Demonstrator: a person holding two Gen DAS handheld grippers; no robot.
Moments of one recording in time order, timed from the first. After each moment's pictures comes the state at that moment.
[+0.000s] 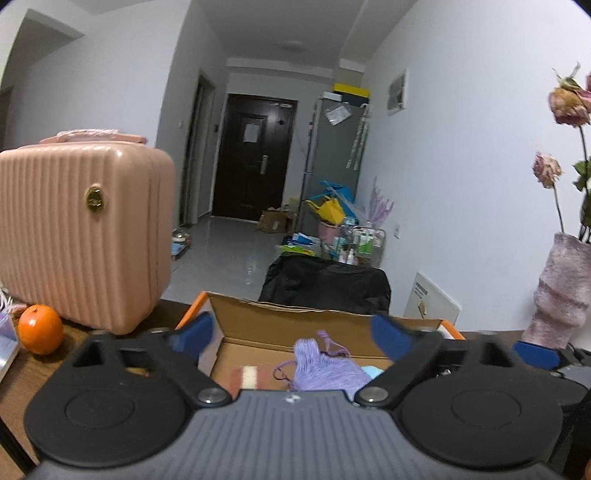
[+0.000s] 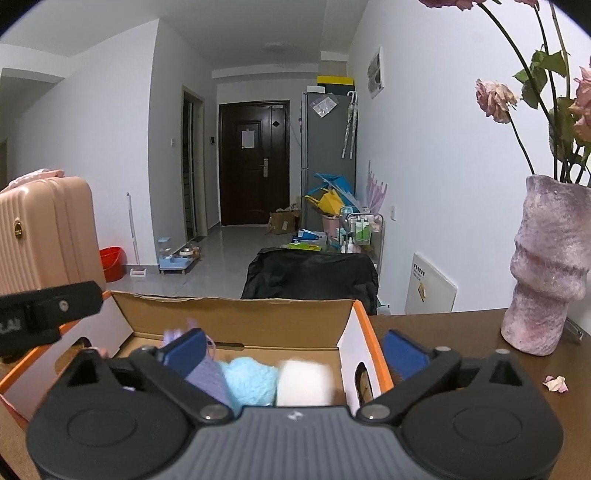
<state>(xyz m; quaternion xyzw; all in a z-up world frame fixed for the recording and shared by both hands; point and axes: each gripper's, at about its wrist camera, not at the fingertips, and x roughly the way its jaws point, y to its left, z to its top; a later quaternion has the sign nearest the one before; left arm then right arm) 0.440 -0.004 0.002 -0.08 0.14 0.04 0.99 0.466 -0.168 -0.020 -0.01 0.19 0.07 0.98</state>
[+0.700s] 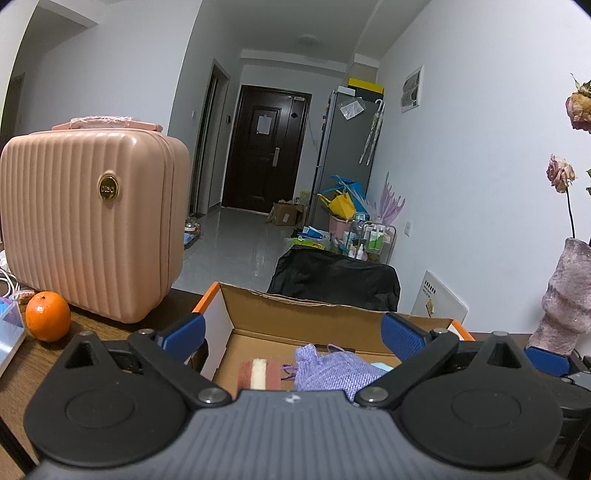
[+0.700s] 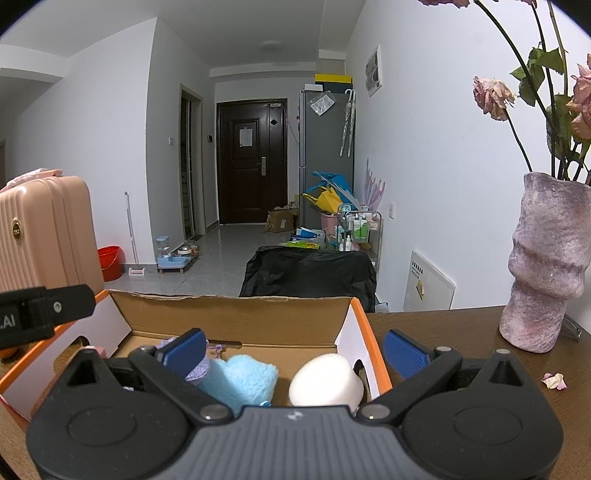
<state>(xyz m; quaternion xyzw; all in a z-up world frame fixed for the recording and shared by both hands) 0.439 0.002 0.002 -0.10 0.16 0.06 0.98 0.469 -0.170 -0.020 0.00 0.19 0.07 0.98</state>
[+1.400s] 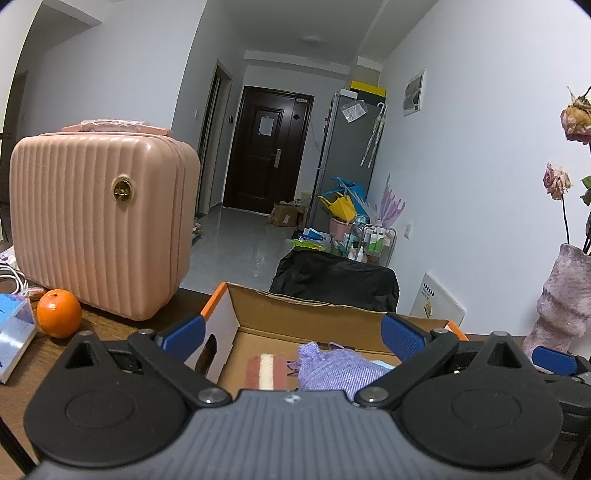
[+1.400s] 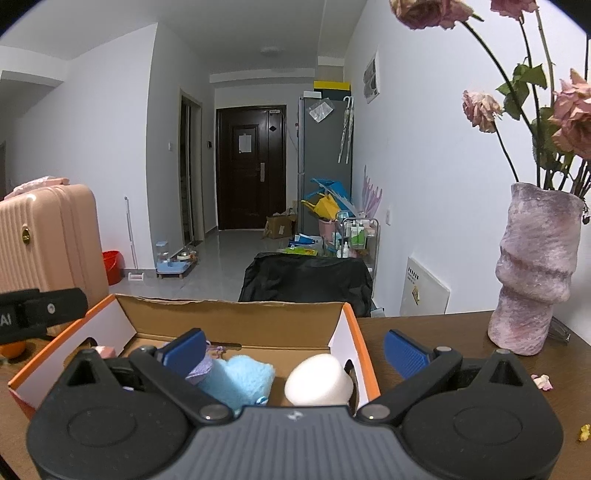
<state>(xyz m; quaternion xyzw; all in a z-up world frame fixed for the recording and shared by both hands) 0.430 0.009 0.007 -0.10 0.16 0.06 0.98 0.444 -0.178 -0.010 -0.01 0.18 0.07 0.98</state>
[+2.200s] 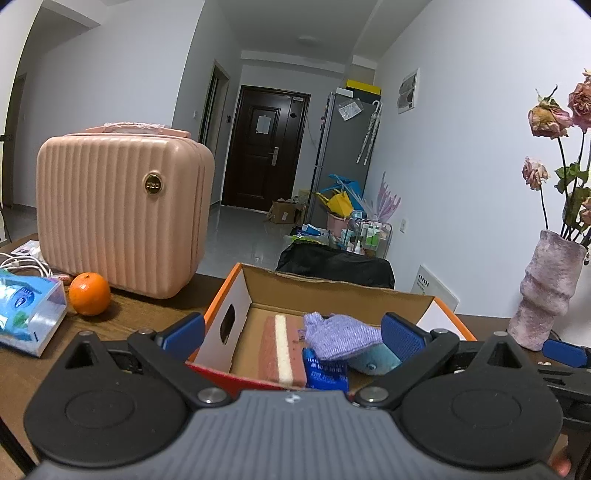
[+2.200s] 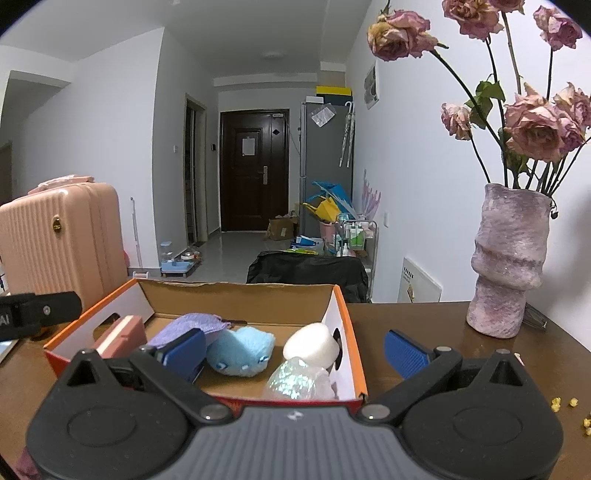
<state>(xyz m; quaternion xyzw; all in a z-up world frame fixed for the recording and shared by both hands) 0.367 0.009 0.008 -0.10 0.16 0.06 0.98 0.396 -0.189 -0.007 -0.01 0.17 0.07 0.98</state>
